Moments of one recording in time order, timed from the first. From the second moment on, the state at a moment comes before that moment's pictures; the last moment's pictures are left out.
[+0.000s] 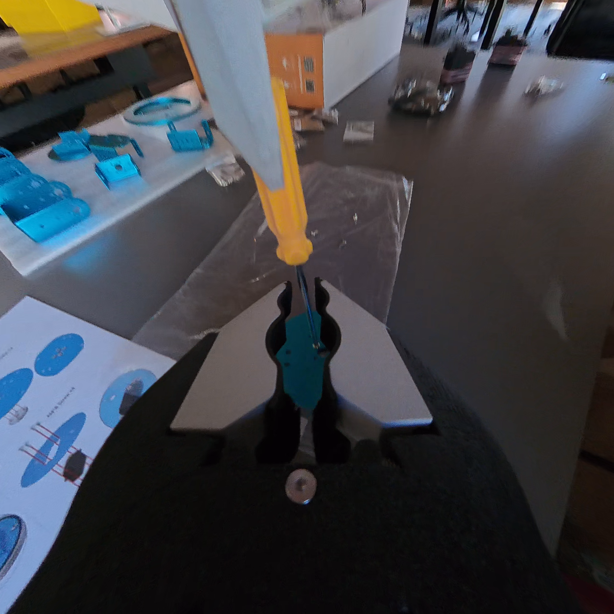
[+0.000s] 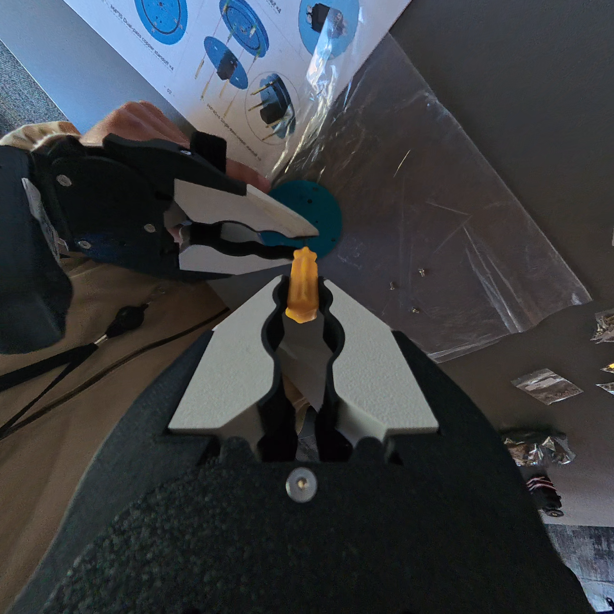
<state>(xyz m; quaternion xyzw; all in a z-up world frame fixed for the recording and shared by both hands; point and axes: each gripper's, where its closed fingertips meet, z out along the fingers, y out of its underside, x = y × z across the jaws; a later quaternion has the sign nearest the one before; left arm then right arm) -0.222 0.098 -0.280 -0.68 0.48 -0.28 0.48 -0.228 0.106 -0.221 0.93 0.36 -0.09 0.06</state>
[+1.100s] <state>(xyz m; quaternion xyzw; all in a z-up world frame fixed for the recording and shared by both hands) -0.220 0.084 -0.271 -0.61 0.53 -0.36 0.47 -0.225 0.090 -0.215 0.14 0.98 0.00 -0.11</state>
